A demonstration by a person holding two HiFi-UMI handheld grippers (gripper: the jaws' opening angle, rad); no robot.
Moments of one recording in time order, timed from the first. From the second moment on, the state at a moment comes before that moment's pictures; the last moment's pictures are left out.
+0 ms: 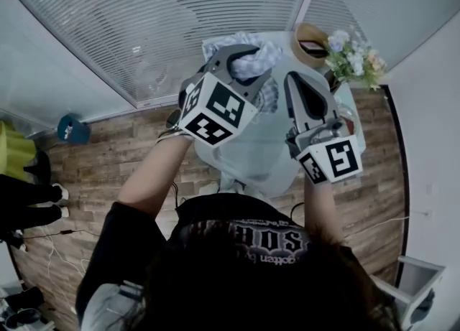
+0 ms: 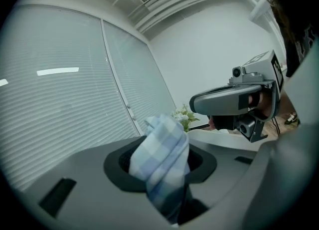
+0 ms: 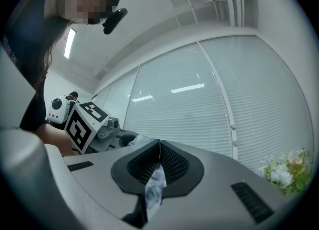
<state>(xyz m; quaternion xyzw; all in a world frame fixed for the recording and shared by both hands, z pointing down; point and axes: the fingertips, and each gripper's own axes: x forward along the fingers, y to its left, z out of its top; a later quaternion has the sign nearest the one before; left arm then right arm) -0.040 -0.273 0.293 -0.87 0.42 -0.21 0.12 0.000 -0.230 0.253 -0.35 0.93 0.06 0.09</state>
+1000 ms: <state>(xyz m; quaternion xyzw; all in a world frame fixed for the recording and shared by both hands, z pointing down) -0.197 -0.249 0.246 -0.76 0.60 -0.20 0.12 -0.101 -0.221 0.217 -0.25 0.96 0.07 0.10</state>
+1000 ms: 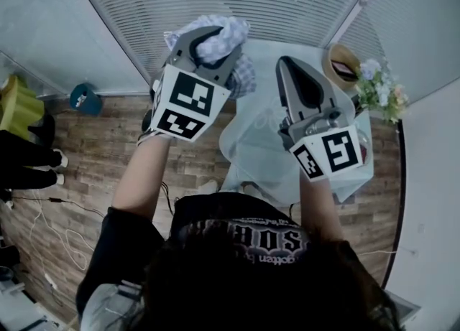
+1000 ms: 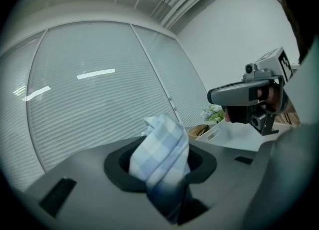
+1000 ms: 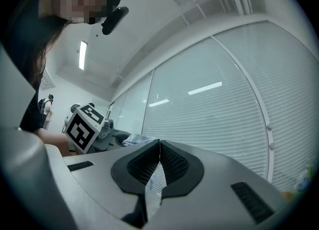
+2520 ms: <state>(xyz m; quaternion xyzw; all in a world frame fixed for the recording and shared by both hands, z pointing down) -0.297 -0.113 0.304 -0.63 0.76 -0.15 0.02 -0.225 -0.127 0.267 -0.13 0.99 0.05 0.07</state>
